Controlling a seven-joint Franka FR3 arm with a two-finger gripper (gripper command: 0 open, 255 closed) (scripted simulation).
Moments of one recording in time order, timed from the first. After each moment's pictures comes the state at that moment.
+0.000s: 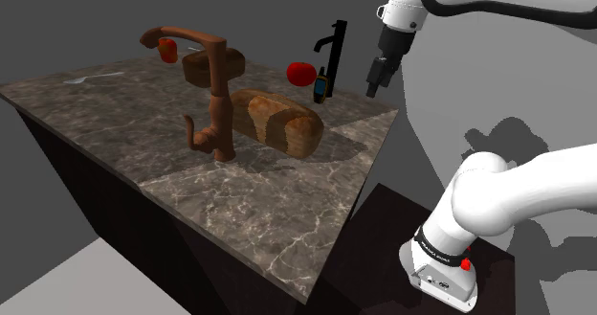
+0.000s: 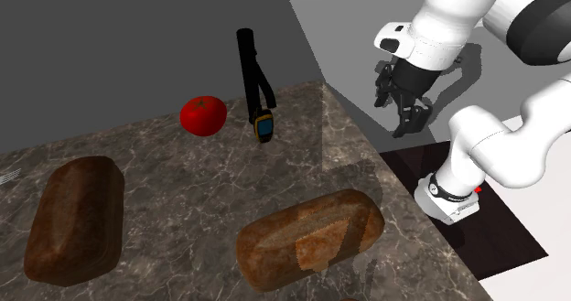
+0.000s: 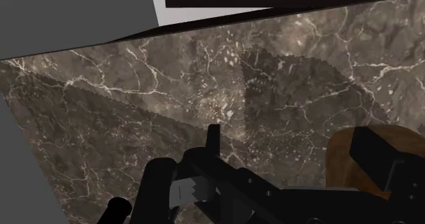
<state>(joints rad) 0.02 -0.76 -0.06 -2.30 -0.10 1.59 -0.03</state>
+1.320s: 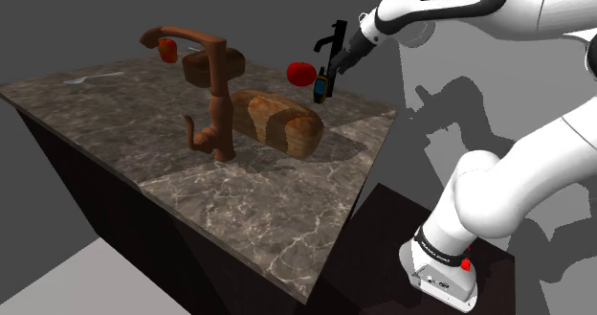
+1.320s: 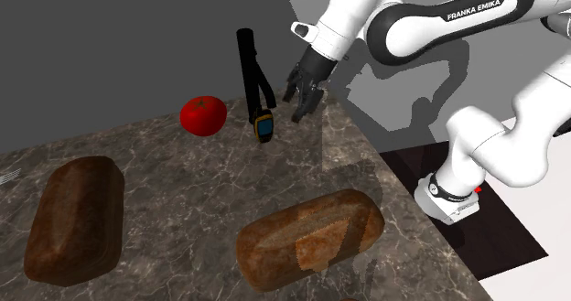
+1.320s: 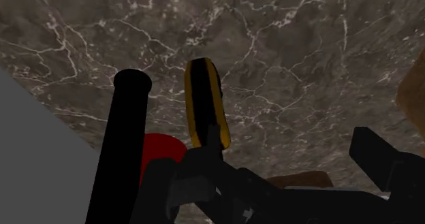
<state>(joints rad) 0.15 -0.42 -0.48 -2.27 0.15 2.34 -0.40</state>
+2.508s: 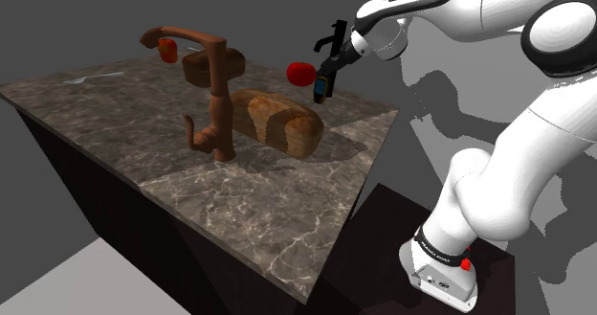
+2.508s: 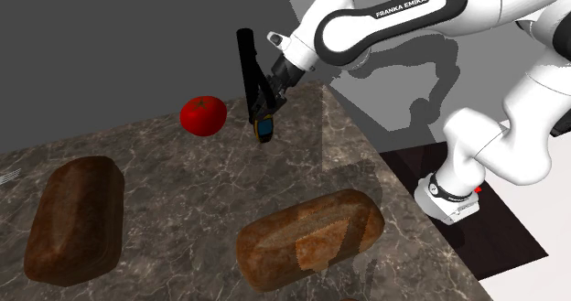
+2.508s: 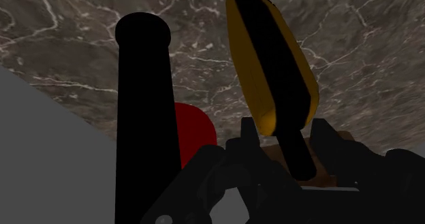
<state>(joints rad) 0.34 -0.17 -0.74 -2.16 0.62 2.53 -0.82</state>
